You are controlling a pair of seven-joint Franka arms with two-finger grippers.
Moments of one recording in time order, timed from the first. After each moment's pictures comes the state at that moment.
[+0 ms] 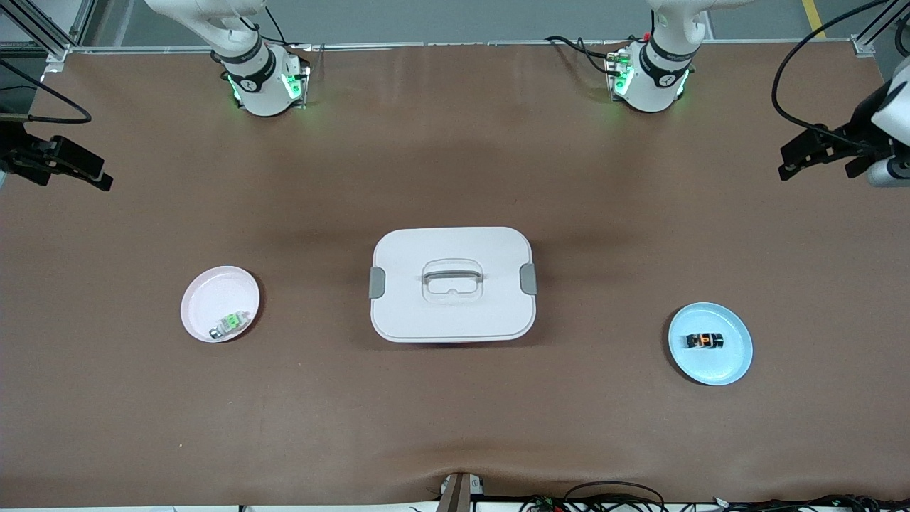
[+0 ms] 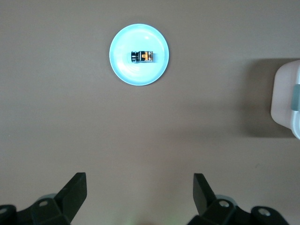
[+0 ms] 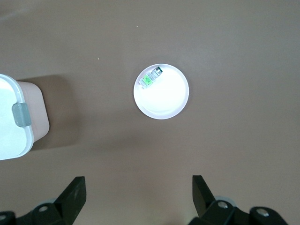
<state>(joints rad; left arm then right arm) 0.10 -0.03 -0.14 -1.59 0.01 1.54 -0.05 0.00 0.03 0.00 -1.43 0.03 1.44 0.12</state>
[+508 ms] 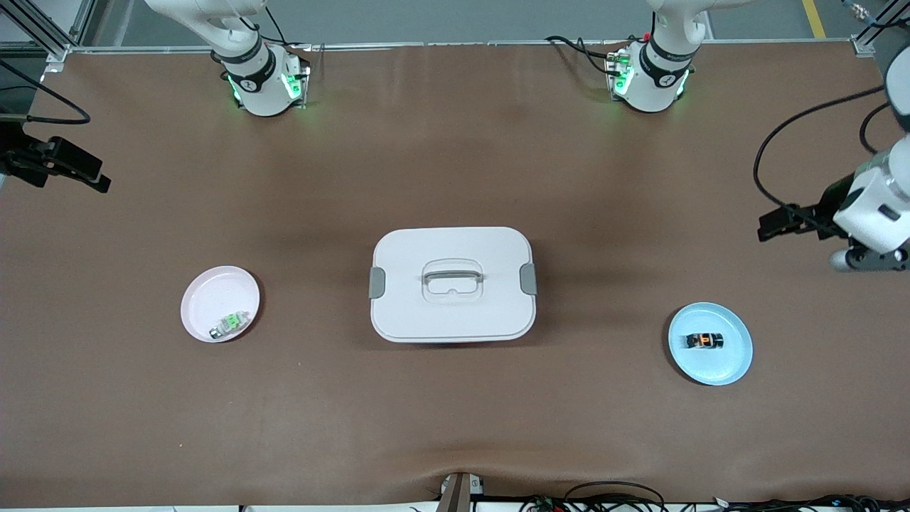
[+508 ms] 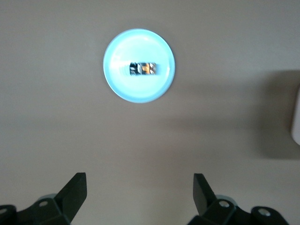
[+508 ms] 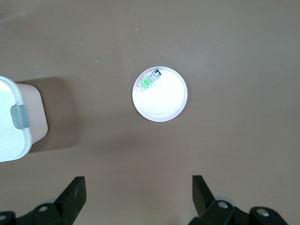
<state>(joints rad) 0.10 0.18 -0.14 -1.57 0.06 1.70 -0.05 0.00 0.03 0.00 -1.43 0.03 1.45 0.11</state>
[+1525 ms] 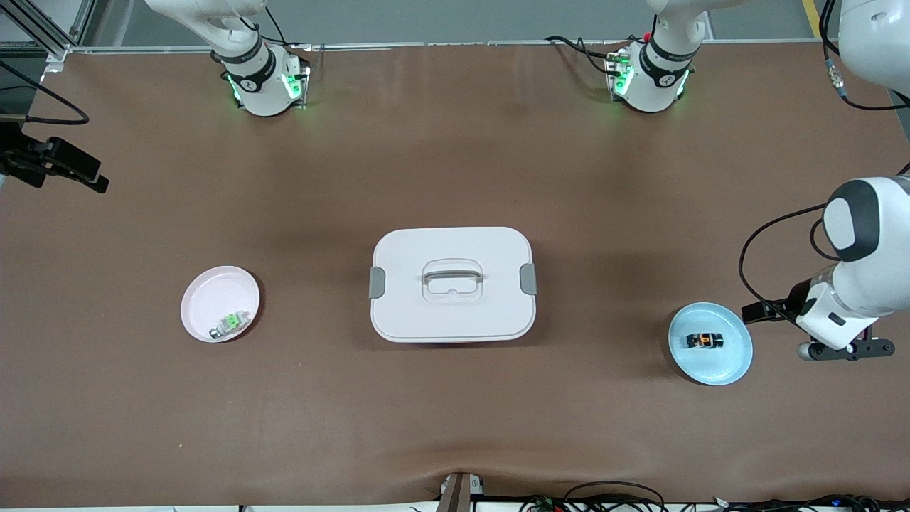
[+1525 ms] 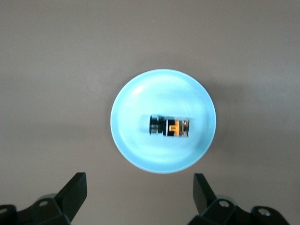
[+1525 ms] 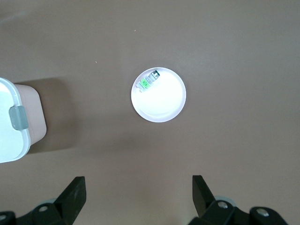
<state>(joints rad) 0.18 0.50 -0.13 -1.57 0.09 2.09 -0.04 0.00 0.03 0.00 -1.43 0.02 1.45 0.11</state>
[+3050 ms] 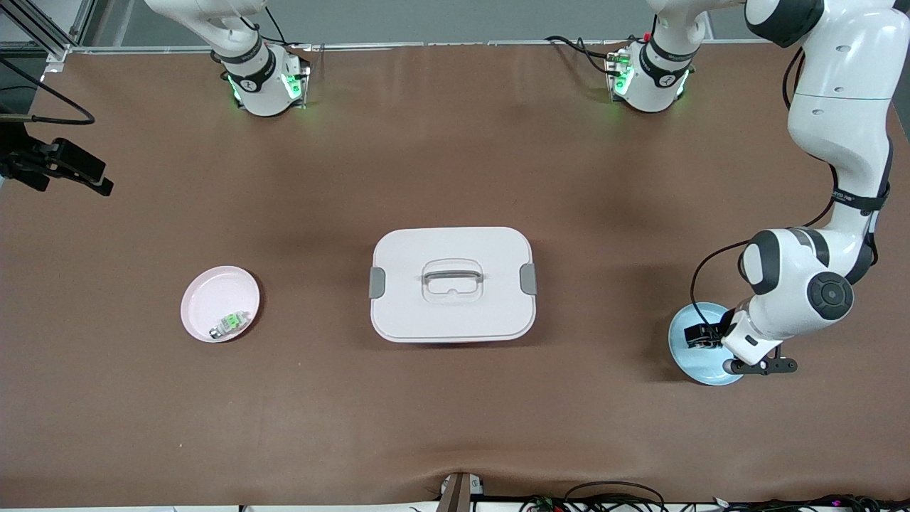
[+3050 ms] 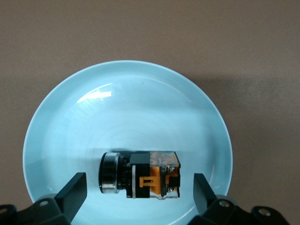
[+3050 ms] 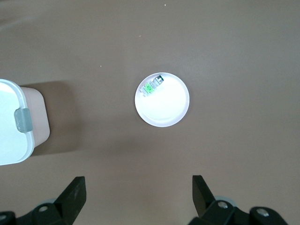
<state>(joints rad) 0.16 0.71 -0.15 -1.65 0.09 2.38 -0.04 0.01 0.03 0.00 -1.43 0.02 1.47 0.11</state>
